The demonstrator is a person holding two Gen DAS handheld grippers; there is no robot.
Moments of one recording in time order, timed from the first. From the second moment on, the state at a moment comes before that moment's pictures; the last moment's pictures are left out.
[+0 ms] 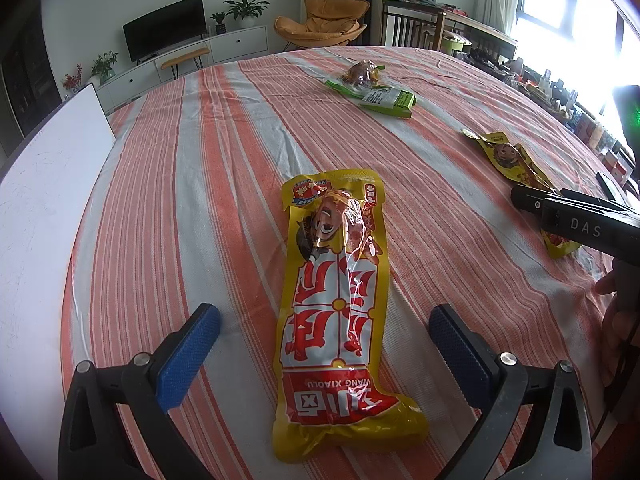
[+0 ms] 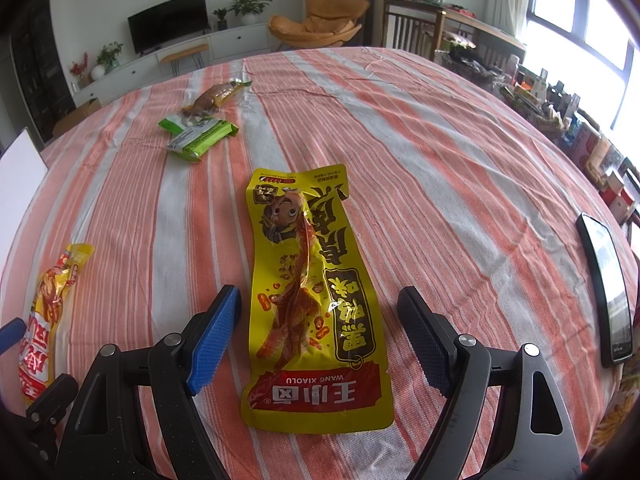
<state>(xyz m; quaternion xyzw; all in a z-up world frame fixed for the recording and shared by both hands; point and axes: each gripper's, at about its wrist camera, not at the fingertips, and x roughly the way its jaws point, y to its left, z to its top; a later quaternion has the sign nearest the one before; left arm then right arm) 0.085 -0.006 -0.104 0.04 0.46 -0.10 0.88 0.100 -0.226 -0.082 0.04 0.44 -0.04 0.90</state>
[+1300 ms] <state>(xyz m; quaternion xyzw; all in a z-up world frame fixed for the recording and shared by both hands) 0.019 0.121 0.031 -0.18 0.38 -0.18 0.89 0.042 -0.212 0.011 0.38 0.41 0.25 0.79</state>
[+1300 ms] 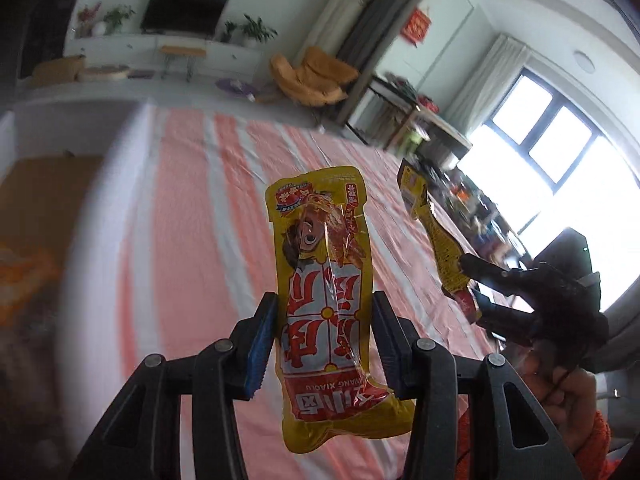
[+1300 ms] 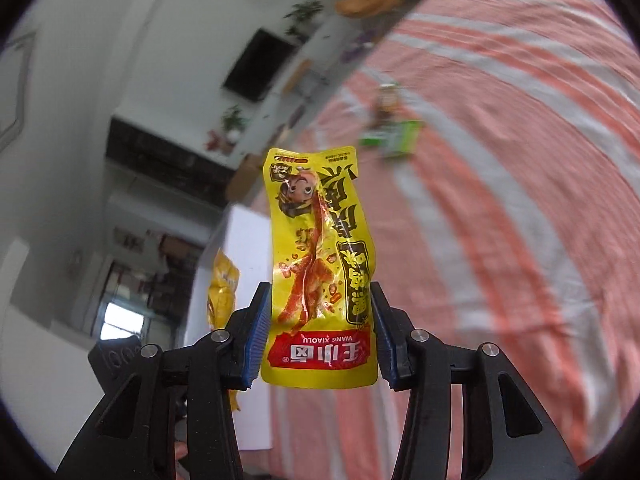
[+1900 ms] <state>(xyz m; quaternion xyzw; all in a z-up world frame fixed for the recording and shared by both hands) -0.059 0.335 0.009 -0.23 0.39 0.19 0.87 0.045 0.079 0.068 0.15 0.46 0.41 0.77</state>
